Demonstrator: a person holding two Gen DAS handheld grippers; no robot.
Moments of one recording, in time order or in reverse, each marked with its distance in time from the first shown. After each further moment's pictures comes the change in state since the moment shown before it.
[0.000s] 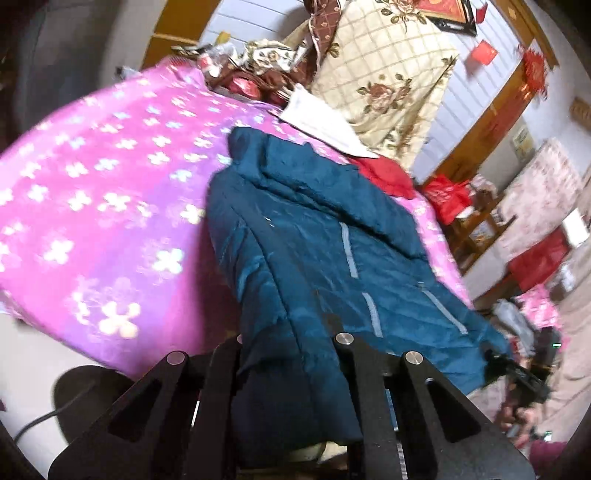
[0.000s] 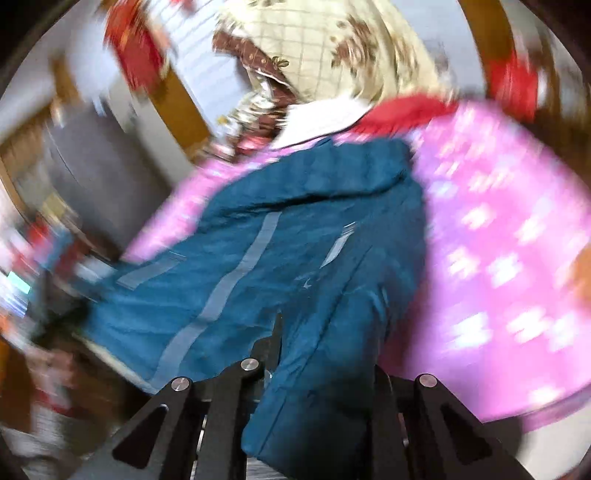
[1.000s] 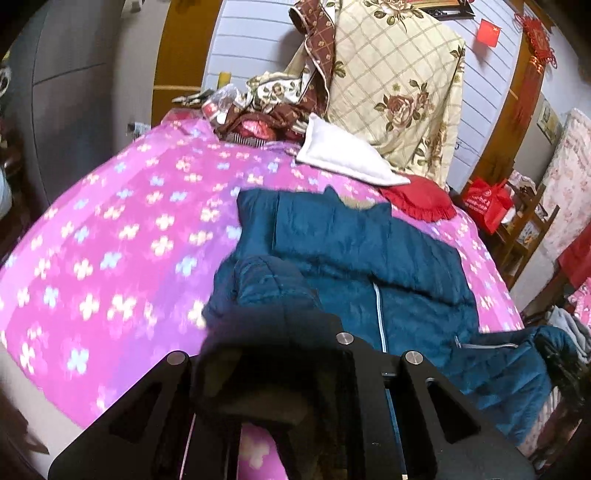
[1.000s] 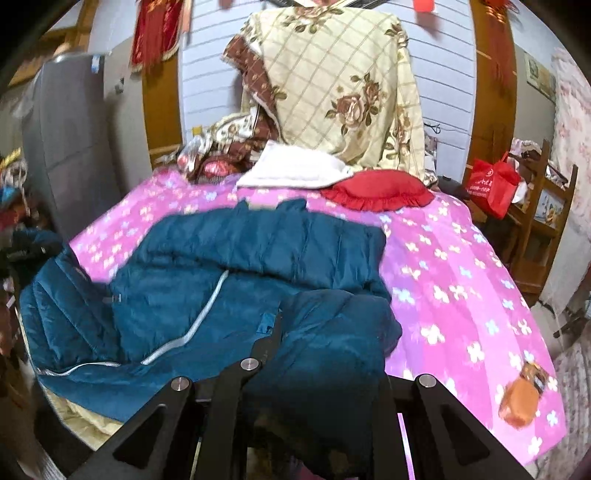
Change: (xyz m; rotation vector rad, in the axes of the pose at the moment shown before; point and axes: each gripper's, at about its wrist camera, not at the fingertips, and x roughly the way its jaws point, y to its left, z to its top) left arm 0.053 -0.052 0.100 0.129 -0.114 0.186; right arm 0.022 0.028 0.093 -0.139 -0.146 -0.205
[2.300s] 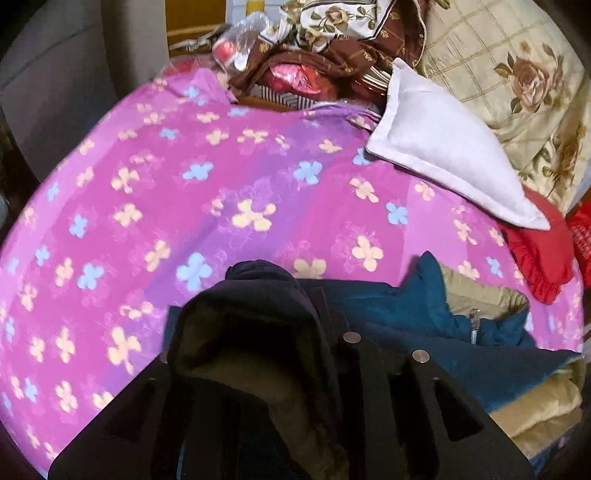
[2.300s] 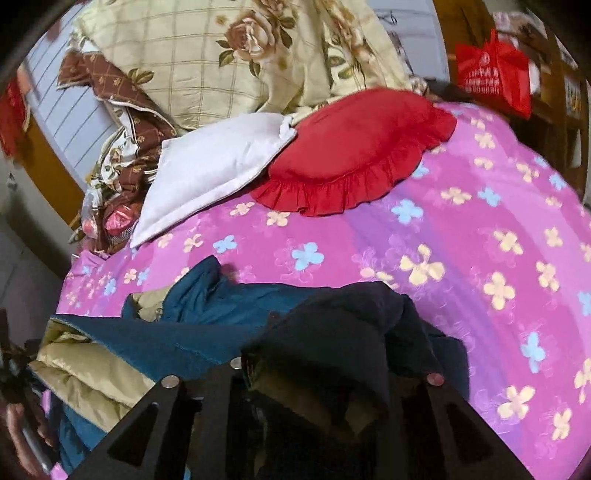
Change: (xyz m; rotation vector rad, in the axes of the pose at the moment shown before) left arm 0.371 -0.005 0.191 -0.156 0.247 0.271; right arm 0.374 -0.142 0.162 0.451 0.200 0.041
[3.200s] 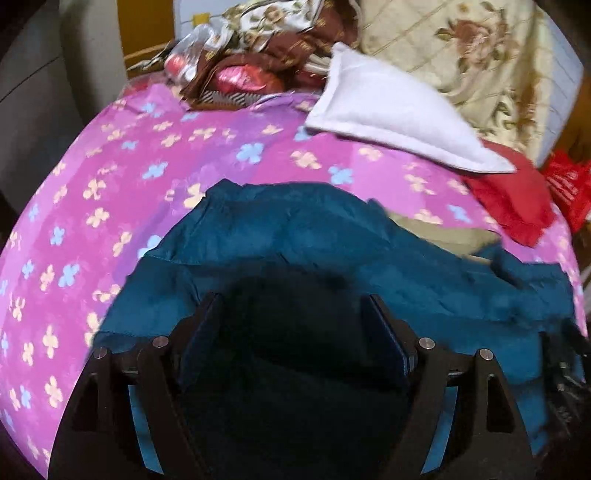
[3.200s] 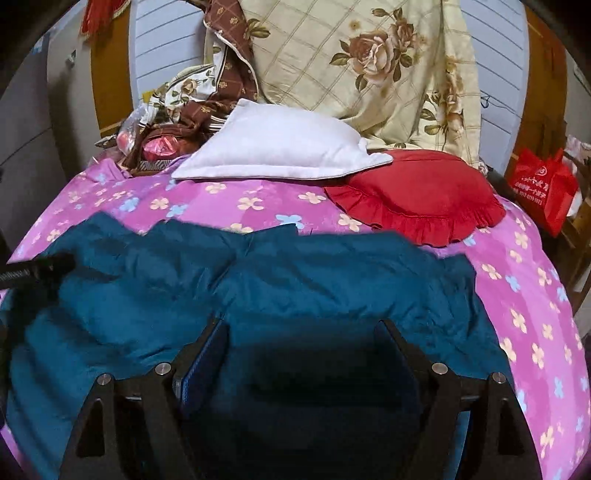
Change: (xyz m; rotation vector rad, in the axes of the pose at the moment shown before) left arm -0.001 -0.048 -0.042 0.165 -0.024 -0.015; right arm 0.024 0.099 -0.051 -0.454 -0.060 -0.118
